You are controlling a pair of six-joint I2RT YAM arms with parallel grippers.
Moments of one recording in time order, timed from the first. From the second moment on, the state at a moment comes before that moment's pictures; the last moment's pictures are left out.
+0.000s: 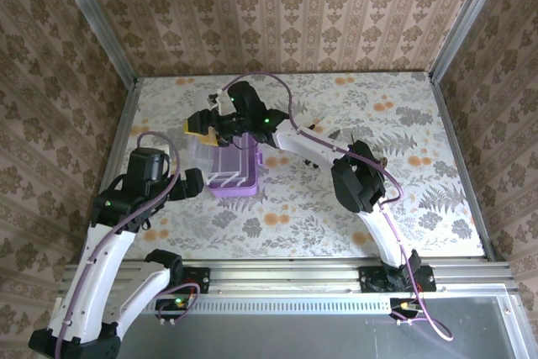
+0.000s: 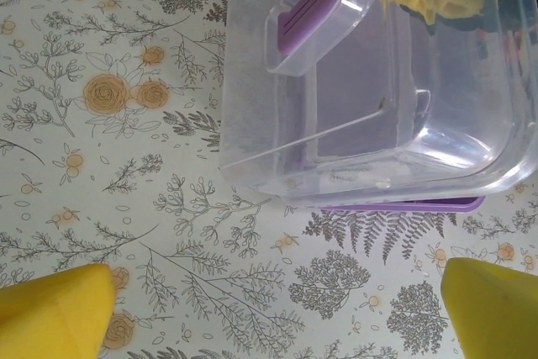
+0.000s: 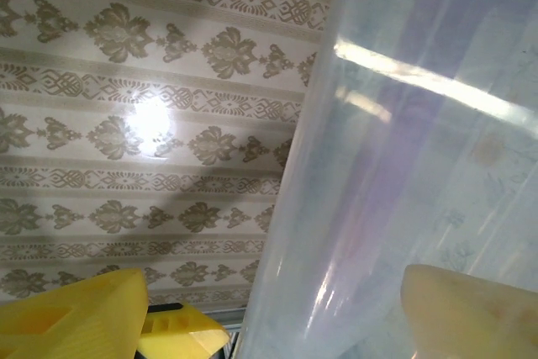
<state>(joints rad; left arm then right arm) -0.34 0.74 0.96 -1.08 -0.07 -0.38 0.76 2.27 2.02 -0.12 -0.72 1.02</state>
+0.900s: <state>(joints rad) -0.66 1.00 0.89 -0.78 -0.54 -0.38 0.76 2.29 2.11 -0.22 -0.70 1.02</state>
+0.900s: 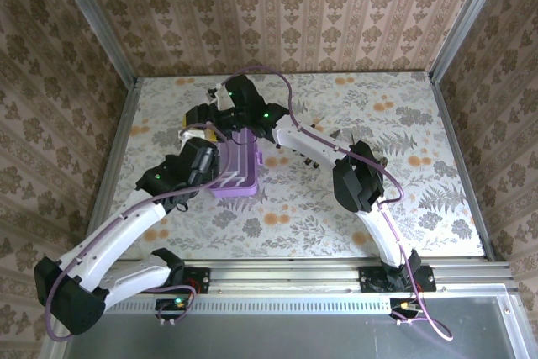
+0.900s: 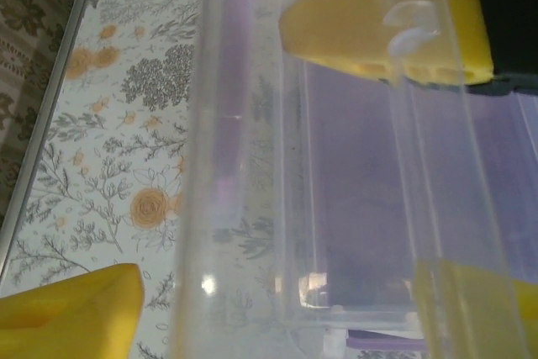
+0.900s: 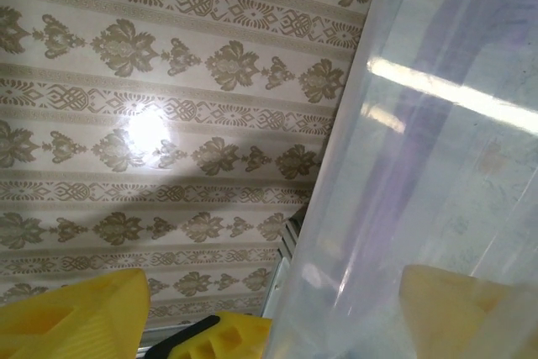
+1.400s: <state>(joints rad) -0.61 0.97 0.84 -0.72 -0.50 -0.33 0.68 2.15 1.91 -0.20 -0.69 0.97</state>
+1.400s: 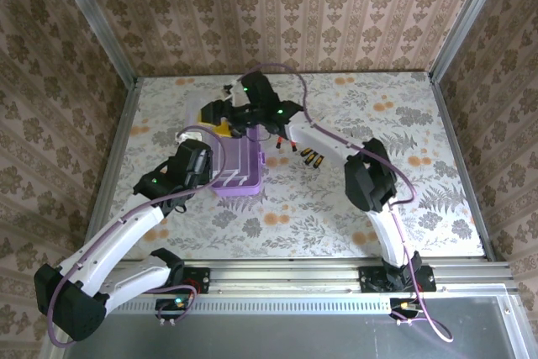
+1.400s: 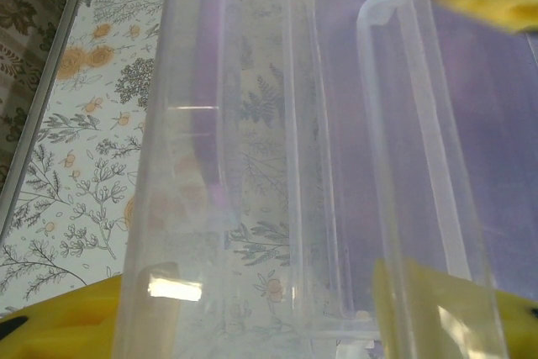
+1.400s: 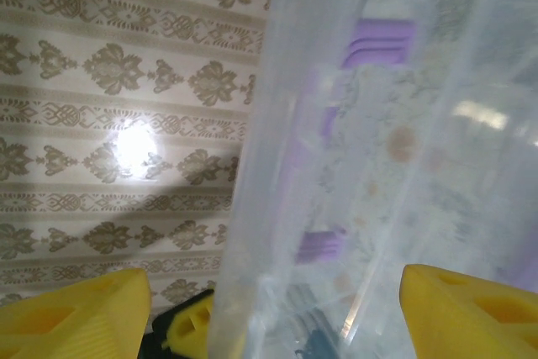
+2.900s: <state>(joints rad) 0.13 1.00 0.61 -0.35 0.06 -0.55 0.62 2.01 1.35 -0.17 -0.26 0.82</state>
